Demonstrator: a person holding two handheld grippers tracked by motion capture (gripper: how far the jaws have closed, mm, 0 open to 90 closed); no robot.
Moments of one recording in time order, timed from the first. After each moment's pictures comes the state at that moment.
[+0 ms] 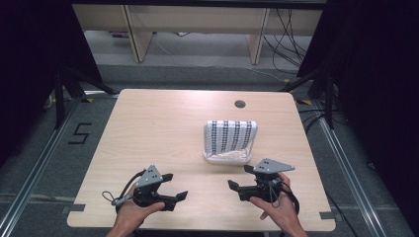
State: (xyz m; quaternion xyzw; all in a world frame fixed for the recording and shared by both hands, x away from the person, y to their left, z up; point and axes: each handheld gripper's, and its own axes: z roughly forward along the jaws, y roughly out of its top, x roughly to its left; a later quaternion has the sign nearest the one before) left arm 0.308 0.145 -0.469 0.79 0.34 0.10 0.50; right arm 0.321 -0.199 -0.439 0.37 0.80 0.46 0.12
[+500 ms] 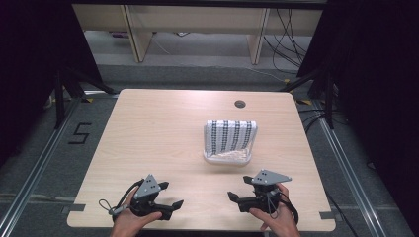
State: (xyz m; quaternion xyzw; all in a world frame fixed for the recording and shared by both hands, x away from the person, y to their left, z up) left arm 0.294 0.152 -0.490 0.81 0.34 0.11 0.47; right arm 0.306 -0.200 -0.465 0.37 0.81 0.45 0.10
